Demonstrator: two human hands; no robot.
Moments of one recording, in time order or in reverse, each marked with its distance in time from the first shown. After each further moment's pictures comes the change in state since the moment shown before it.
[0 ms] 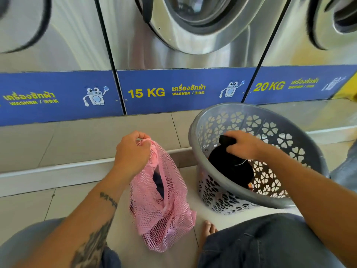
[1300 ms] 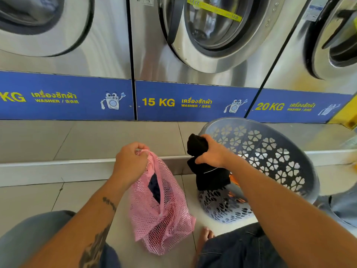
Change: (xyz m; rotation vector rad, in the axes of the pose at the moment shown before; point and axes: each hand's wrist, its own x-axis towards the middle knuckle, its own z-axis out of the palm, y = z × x) left_hand -0.026 -0.033 -0.043 -0.016 0.026 0.001; right_hand -0.008 -0.099 0.046 0.178 -0.027 0.079
